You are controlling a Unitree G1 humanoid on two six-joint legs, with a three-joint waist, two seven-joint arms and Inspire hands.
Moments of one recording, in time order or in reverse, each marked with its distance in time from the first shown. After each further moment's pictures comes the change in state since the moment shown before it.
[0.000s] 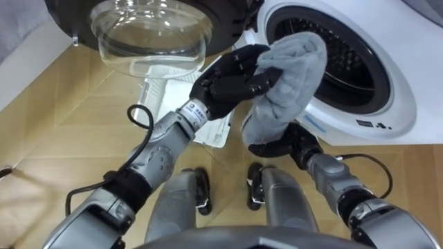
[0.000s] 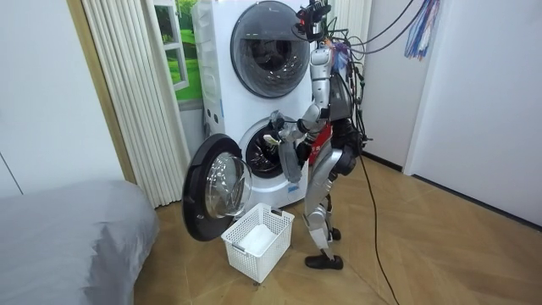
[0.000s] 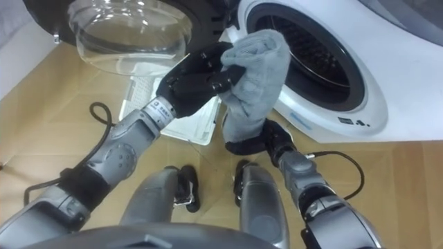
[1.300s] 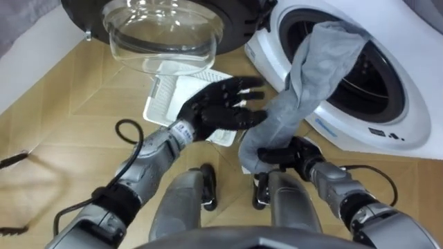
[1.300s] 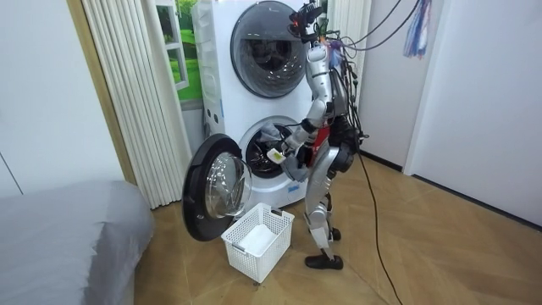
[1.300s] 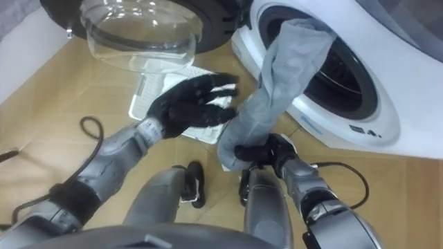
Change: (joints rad) left arm 0.113 0.039 0.117 0.127 0.344 0.028 0.109; right arm 0.024 -0.029 -0.027 0.001 0.034 0.101 -0.012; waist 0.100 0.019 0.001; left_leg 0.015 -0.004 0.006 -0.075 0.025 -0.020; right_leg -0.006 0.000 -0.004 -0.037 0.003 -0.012
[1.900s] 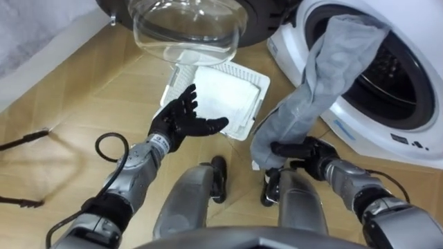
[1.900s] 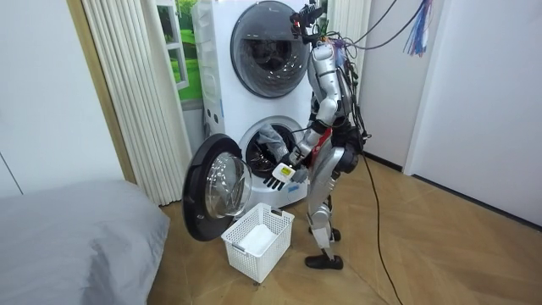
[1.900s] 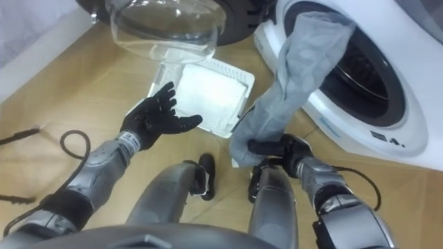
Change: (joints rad) left arm 0.021 -0.029 0.123 0.119 0.089 0.027 0.146; right arm -0.065 -0.048 -0.113 0.099 0.131 0.086 0.114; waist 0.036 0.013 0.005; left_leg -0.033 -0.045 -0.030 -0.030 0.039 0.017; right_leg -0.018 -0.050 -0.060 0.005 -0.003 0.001
